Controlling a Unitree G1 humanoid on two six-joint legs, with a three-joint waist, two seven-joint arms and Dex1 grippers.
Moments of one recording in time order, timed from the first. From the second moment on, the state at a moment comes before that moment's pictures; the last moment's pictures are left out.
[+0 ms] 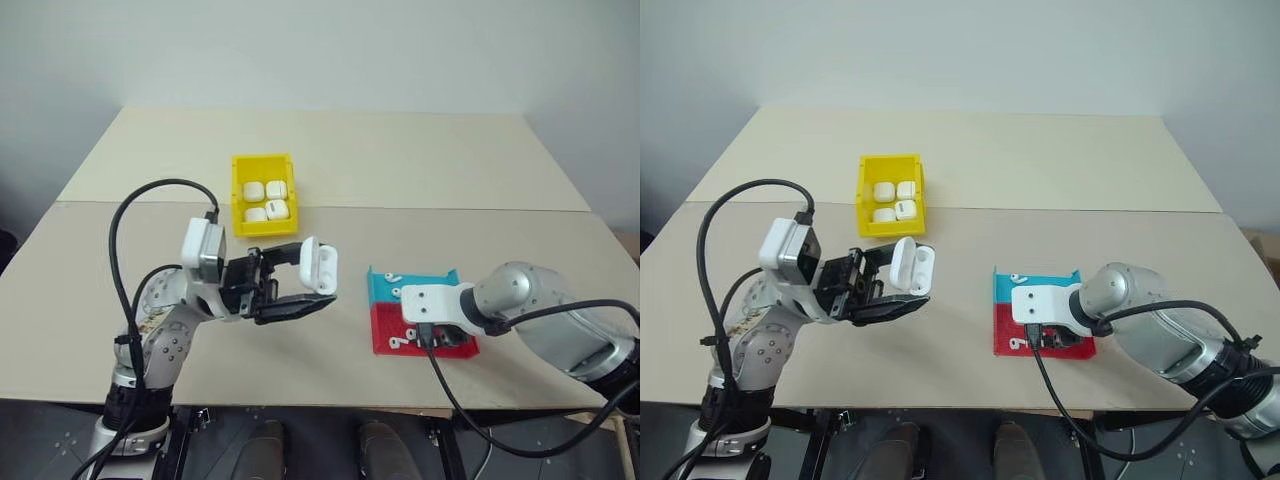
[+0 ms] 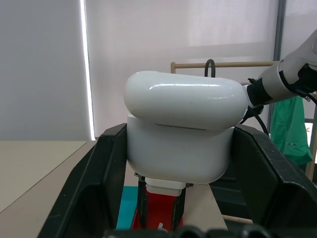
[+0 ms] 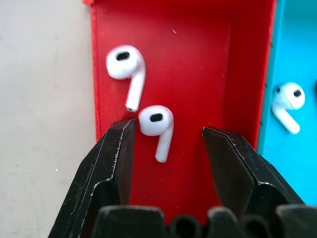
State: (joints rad) left arm -0.34 0.43 0.05 -0.32 -0.79 0.33 -1.21; right arm -0.60 -1.07 0.61 -0.44 -0.02 0.72 1.14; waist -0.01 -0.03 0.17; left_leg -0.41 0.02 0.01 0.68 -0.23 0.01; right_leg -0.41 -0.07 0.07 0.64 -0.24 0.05
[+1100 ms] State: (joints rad) left arm -0.42 0.45 0.04 -0.27 -0.81 0.35 -1.23; right arm -0.43 -0.88 0.10 -0.52 0.22 0.91 1.10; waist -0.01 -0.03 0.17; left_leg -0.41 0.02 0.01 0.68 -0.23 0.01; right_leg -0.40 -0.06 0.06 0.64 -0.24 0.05
